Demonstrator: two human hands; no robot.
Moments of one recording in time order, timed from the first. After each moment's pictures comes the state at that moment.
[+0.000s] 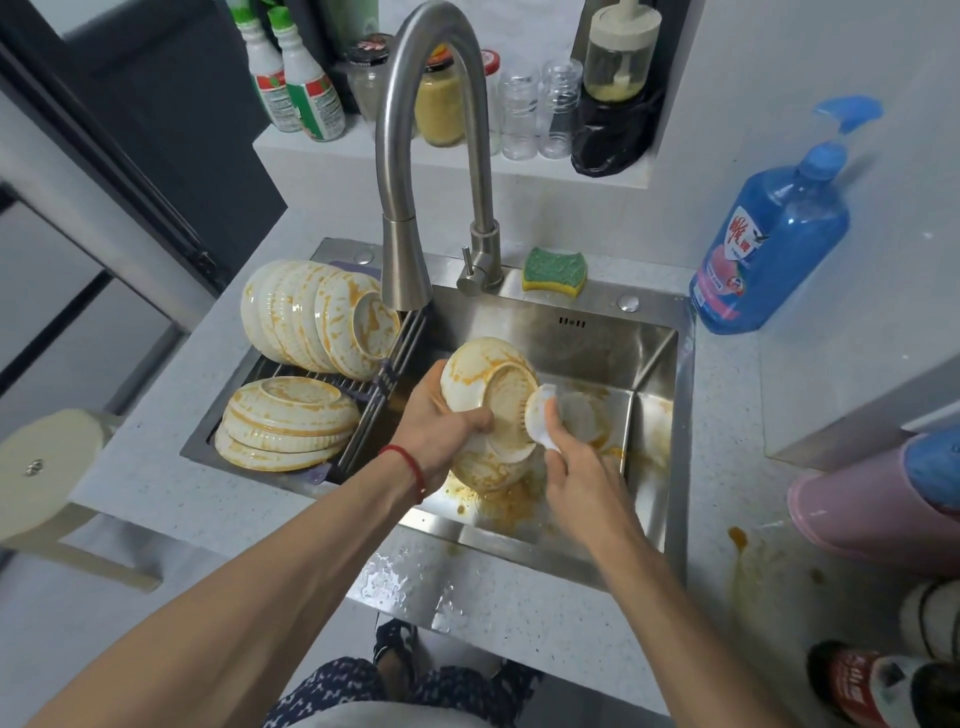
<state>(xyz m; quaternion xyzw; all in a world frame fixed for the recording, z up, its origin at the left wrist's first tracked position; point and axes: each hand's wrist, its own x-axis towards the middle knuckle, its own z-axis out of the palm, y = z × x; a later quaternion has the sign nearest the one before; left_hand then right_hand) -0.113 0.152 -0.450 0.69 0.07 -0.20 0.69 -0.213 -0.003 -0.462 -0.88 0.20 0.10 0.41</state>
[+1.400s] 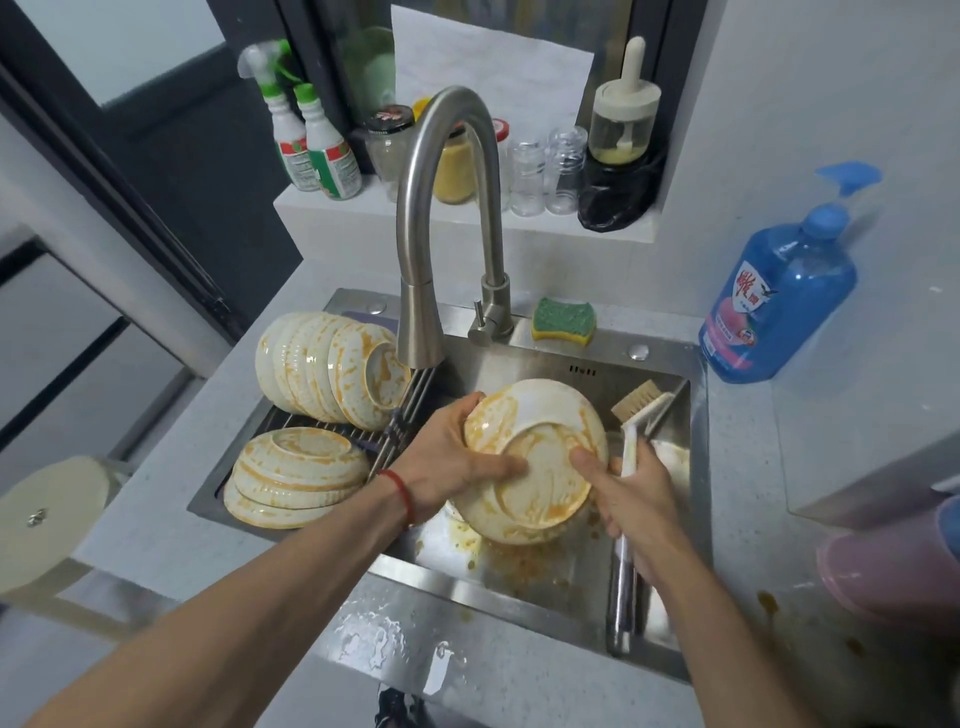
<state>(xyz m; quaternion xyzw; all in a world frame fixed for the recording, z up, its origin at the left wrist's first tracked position) -0.090 0.166 -0.412 0.73 -0.06 -0.31 0.61 -0.178 -0.038 -0.463 -0.66 0.33 0.01 0.67</state>
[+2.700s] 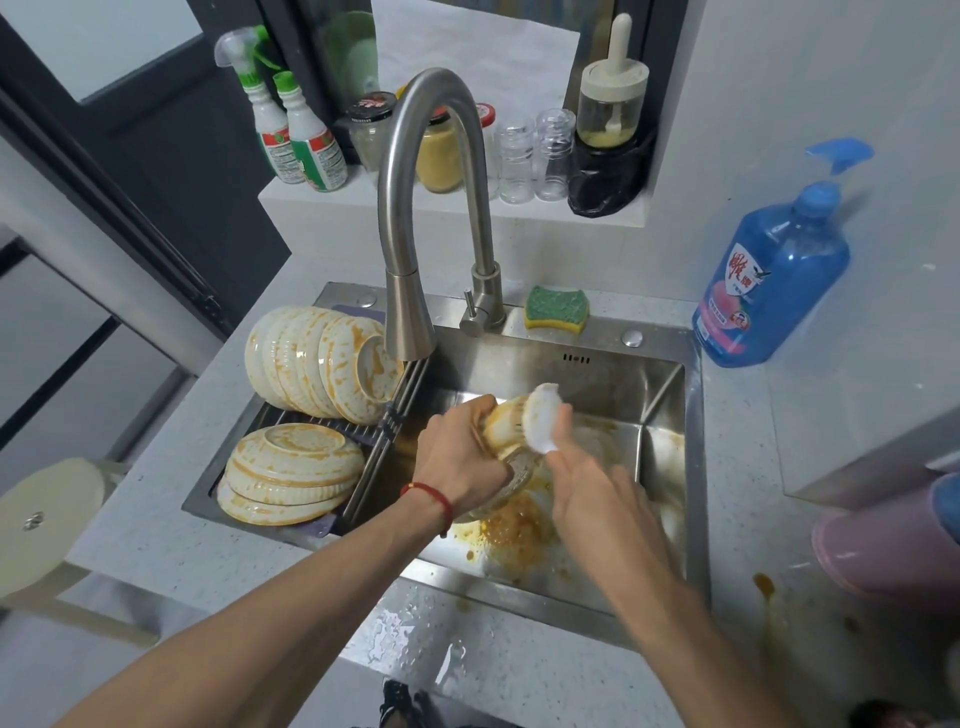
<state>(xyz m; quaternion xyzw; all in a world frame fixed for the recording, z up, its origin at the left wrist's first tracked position) -0.106 0.138 -0.416 0.92 -0.11 -0.12 0.36 -0.201 0.004 -0.396 -0.93 0.19 0.11 0.30</state>
